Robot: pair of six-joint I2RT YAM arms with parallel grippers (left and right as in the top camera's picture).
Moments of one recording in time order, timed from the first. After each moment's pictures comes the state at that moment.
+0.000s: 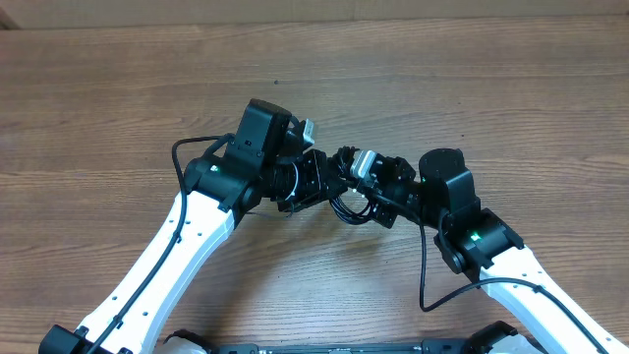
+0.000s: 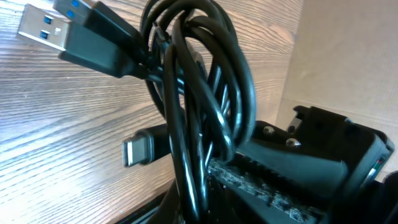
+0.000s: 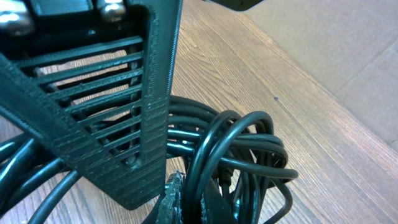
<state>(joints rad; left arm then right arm) -0.46 1.42 1.18 -0.72 0.67 -0.84 0.48 1.17 0.71 -0.04 -0.47 -0.47</state>
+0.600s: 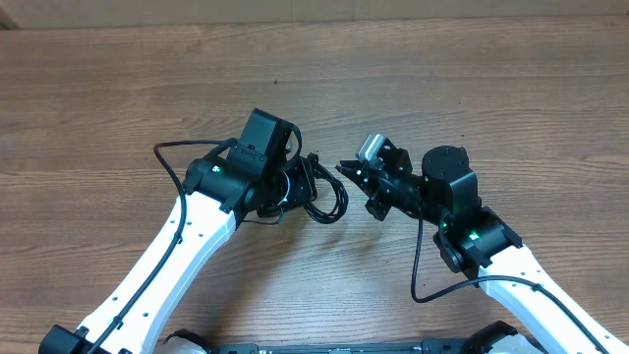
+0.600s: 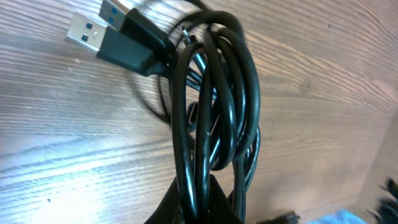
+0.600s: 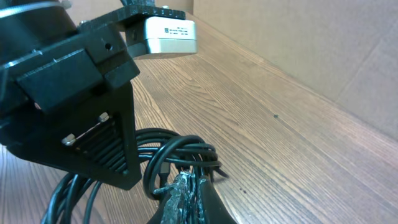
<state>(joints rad) -0.48 1.42 1.19 -0.87 0.28 -0.83 0.48 1.17 0.71 0.09 -0.48 -0.23</state>
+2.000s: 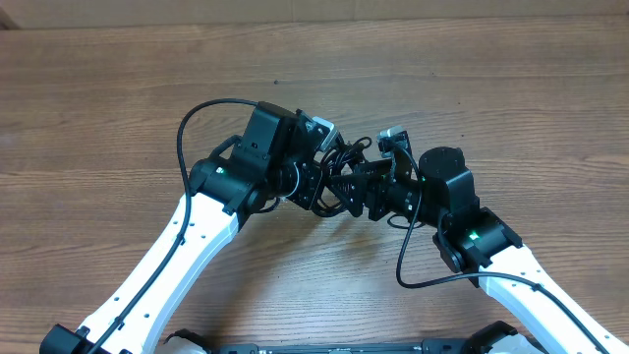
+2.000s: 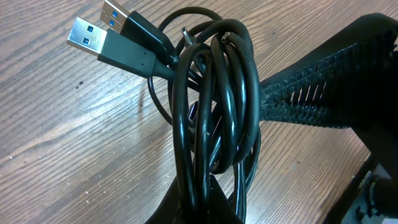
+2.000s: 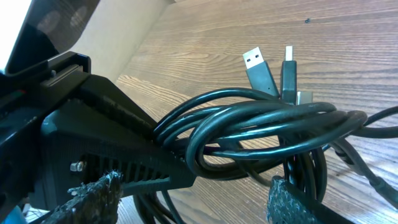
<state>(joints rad) -0.49 1.42 1.19 -0.72 0.37 -0.06 0.48 1.17 0.71 0.00 -0.50 0.46</state>
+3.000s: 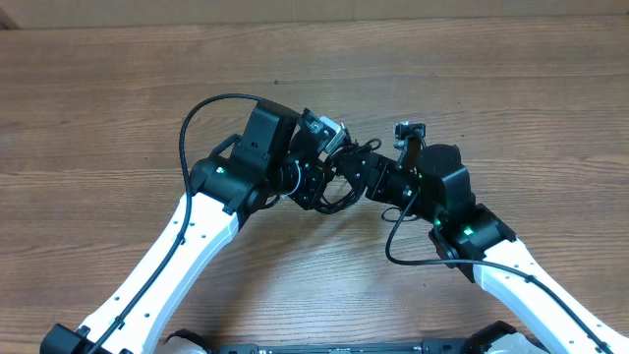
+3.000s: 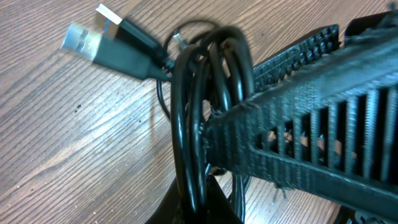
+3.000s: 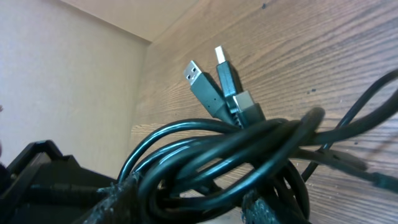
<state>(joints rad) -0.50 1.42 1.19 -0.69 0.40 0.04 0.48 1.22 0.71 0.06 -0.38 0.91</state>
